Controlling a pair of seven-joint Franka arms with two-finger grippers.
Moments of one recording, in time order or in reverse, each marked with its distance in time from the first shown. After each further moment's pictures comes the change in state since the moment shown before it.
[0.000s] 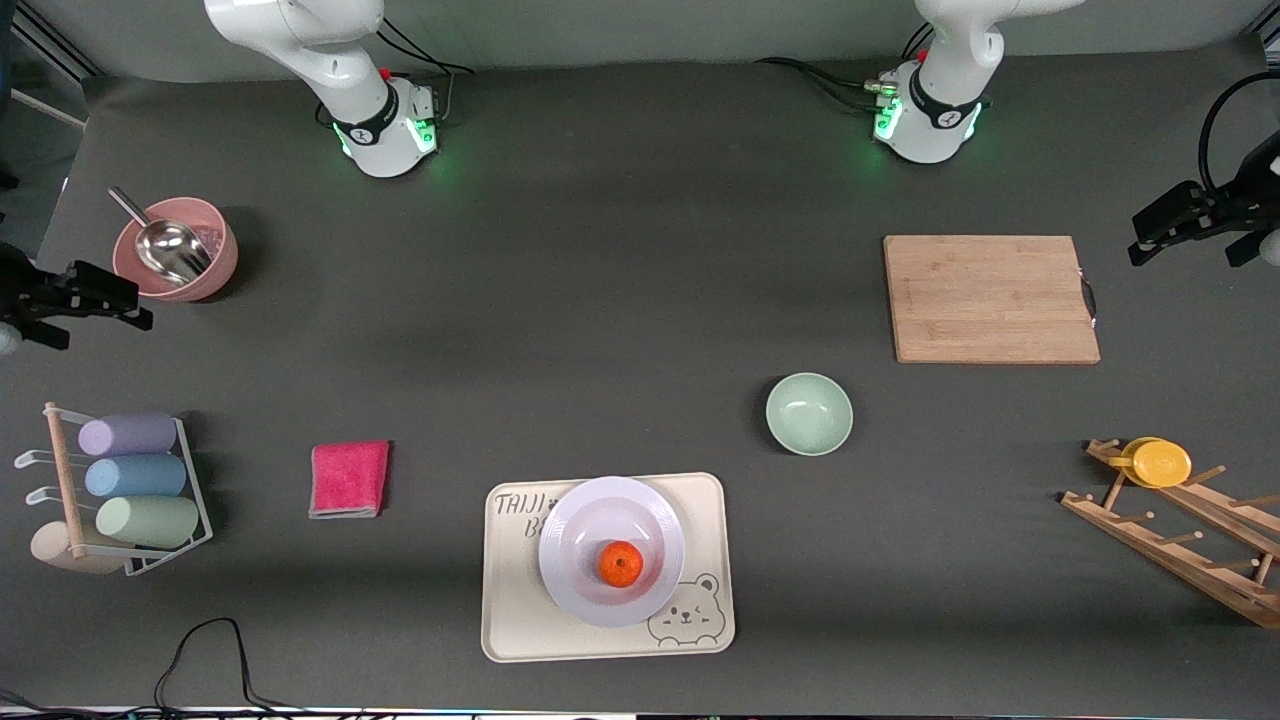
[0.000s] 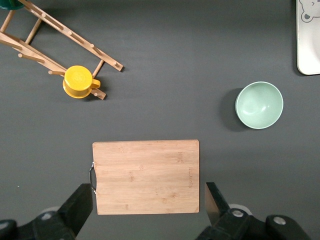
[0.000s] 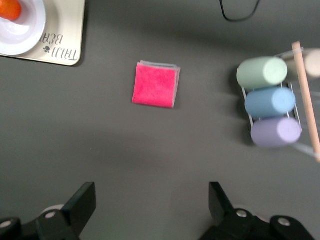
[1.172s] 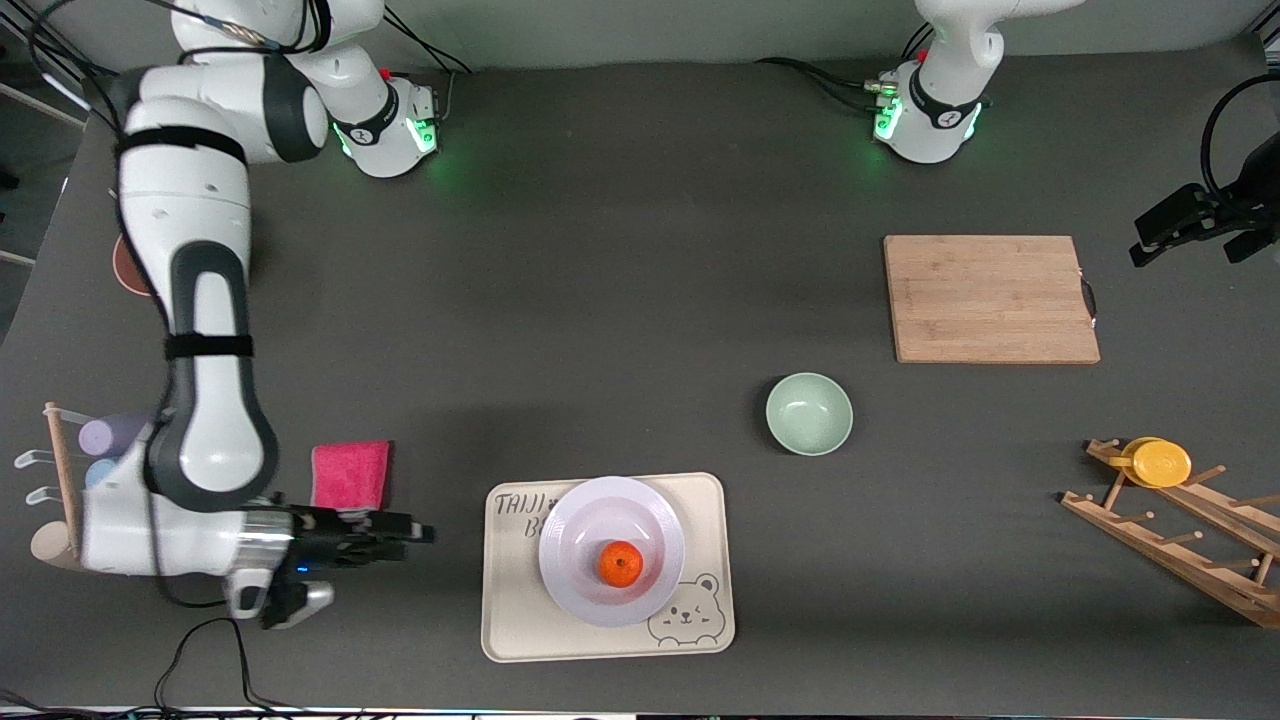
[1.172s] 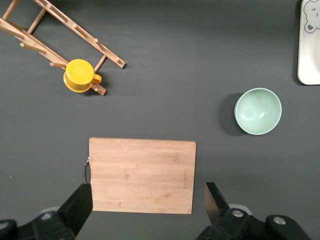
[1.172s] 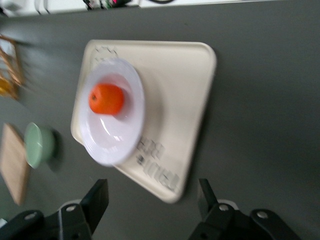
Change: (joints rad) left arm 0.001 0.000 0.006 0.000 -0.008 0.011 -0.060; right arm 0.104 0.851 -0.075 0.554 0.723 0.208 -0.252
